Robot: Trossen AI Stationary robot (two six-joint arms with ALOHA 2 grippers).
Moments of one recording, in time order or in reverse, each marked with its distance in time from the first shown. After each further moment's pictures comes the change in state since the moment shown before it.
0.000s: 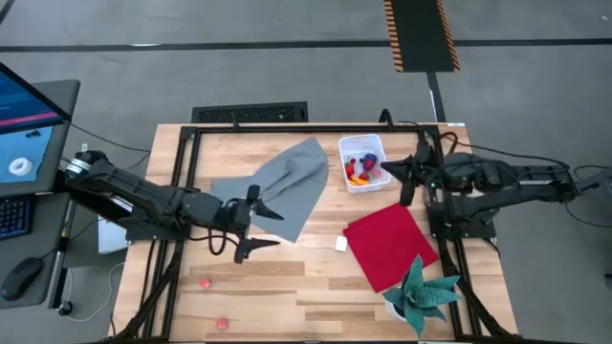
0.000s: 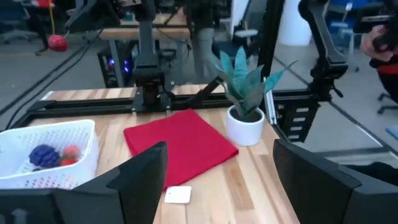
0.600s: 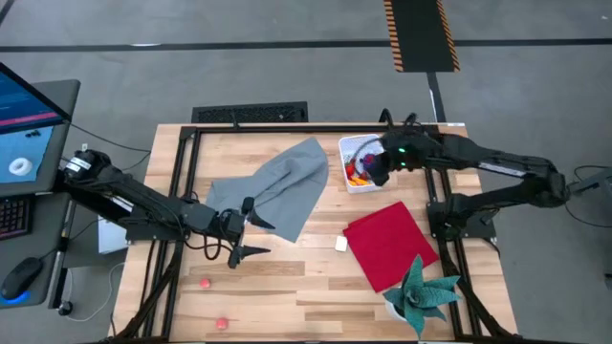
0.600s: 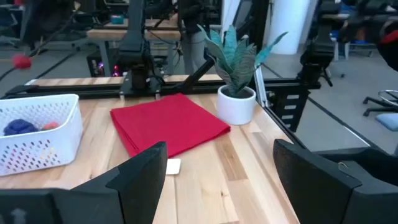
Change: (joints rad) left arm -0.034 -0.033 -0.388 0.417 0.006 -0.003; right arm -0.351 0.436 0.288 -0.461 -0.183 0.128
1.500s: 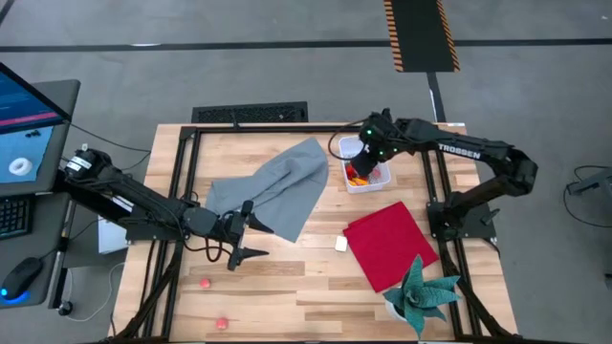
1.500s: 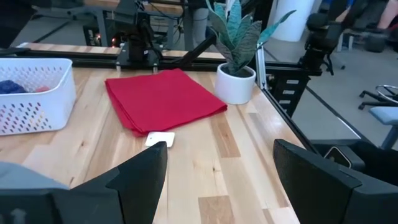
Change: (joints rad) left arm -0.025 0.000 -0.004 -0.089 -0.020 -0.100; right arm -0.209 0.326 0.074 0.006 -0.207 -0.116
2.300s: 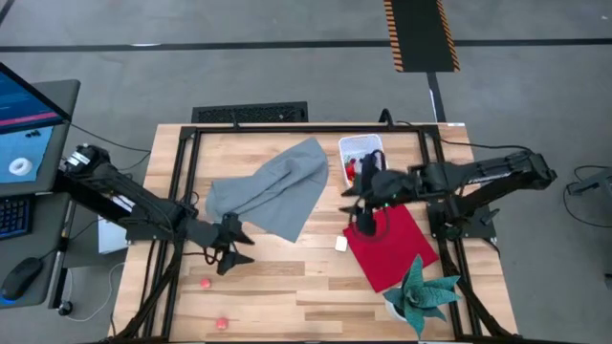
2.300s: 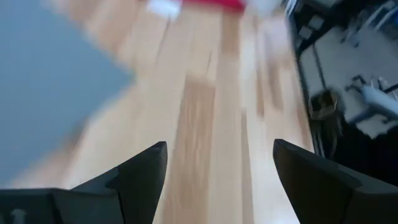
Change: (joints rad) left arm -0.099 -0.085 0.000 -0.449 0.019 -0.522; right arm 0.653 -0.173 0.013 0.292 0.149 -0.042
